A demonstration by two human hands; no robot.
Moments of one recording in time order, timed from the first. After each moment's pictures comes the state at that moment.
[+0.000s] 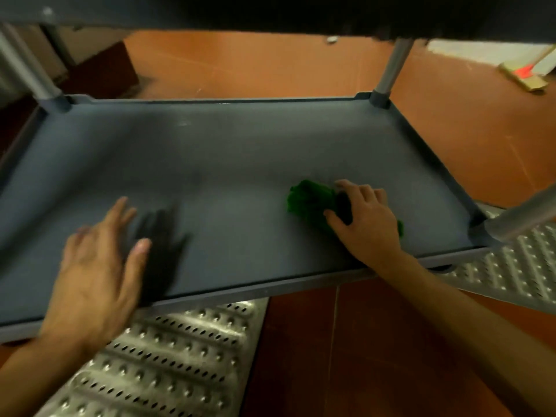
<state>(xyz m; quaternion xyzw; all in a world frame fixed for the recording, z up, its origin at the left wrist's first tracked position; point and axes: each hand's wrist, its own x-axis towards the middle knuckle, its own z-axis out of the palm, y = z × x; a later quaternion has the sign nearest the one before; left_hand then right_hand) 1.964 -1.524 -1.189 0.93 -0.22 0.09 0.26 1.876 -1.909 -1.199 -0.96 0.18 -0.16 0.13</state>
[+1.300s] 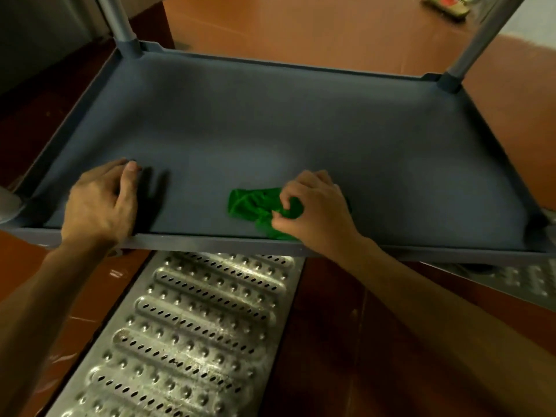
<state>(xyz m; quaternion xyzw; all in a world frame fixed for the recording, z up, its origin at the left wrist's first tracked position) 2.063 -1.476 -1.218 0.94 -0.17 0.14 0.25 1.930 -1.786 -1.195 -0.96 0.01 -0.13 0.23</state>
